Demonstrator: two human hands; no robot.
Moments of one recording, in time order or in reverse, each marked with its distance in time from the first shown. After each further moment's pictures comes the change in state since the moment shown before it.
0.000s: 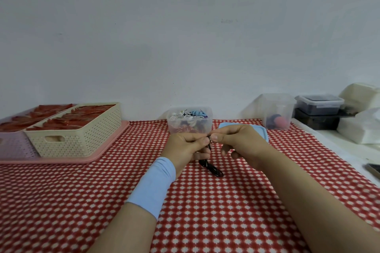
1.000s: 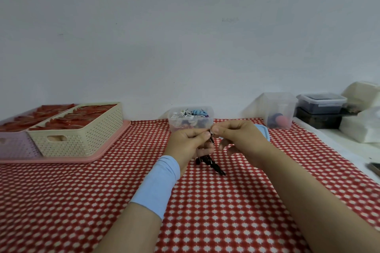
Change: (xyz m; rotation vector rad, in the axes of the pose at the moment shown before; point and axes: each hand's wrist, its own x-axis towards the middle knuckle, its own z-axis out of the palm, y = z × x) left_hand 0.000 0.007 0.007 -0.069 0.050 -0.013; right_hand 0.001 -0.004 0.001 0.092 0.011 -0.037
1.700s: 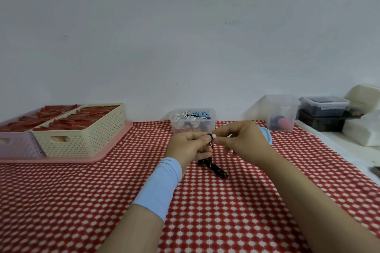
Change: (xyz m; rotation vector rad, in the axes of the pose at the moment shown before) left_hand 0.002 -0.001 -0.003 0.064 0.077 -0.044; right_hand 0.003 0.006 -0.002 -0.428 0.090 -0.249
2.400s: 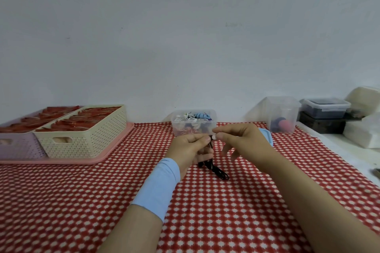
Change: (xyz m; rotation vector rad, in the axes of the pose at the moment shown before) left_hand 0.001 -0.001 -0.005 -0.072 -0.084 -0.048; right_hand -0.006 -0.008 -0.002 0.225 -0.055 0.079
